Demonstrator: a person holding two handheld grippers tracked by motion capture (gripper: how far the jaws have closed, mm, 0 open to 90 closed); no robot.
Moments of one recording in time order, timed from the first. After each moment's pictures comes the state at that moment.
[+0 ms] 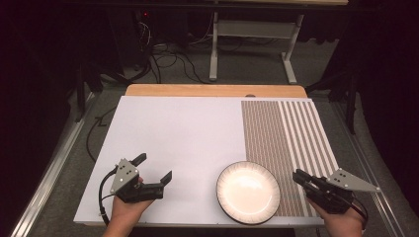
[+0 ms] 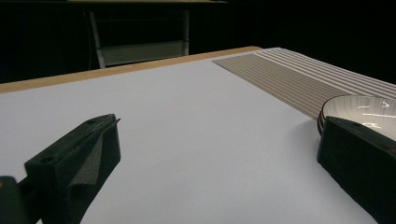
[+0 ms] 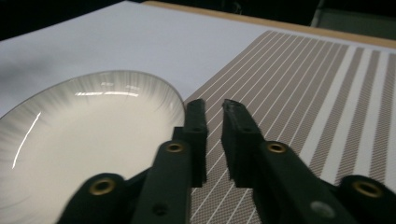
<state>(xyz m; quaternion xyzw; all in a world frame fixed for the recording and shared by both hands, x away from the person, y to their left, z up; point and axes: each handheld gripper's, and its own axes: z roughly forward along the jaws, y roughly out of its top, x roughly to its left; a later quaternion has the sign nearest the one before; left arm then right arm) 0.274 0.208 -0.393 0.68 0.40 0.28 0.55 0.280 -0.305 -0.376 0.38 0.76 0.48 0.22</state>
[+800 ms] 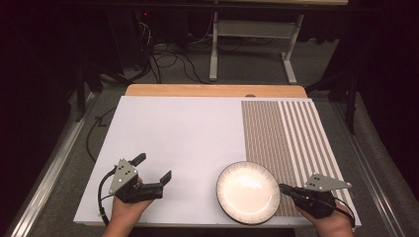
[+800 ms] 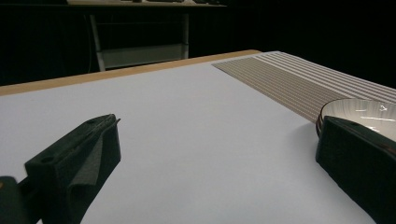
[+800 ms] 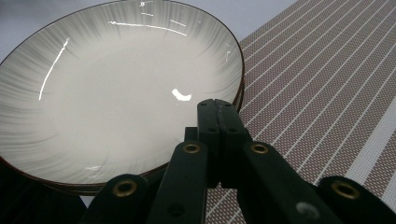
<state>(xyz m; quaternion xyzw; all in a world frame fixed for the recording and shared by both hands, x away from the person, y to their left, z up) 0.273 0.209 -0.393 0.68 0.40 0.28 0.55 0.281 -0.279 -0.392 0.33 0.84 0.41 0.16</state>
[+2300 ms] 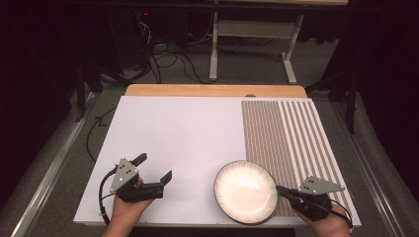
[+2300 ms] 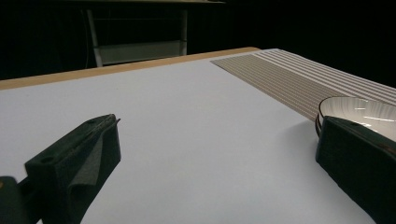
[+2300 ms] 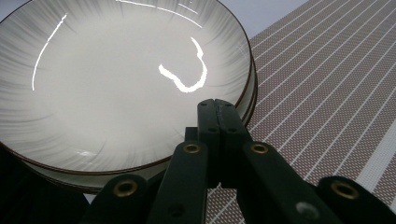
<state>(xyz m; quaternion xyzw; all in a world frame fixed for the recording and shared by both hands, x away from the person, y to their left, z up) 0.275 0.208 -0.394 0.68 0.40 0.27 0.55 0.277 -0.269 -0.394 0.31 0.85 0.39 0.17</state>
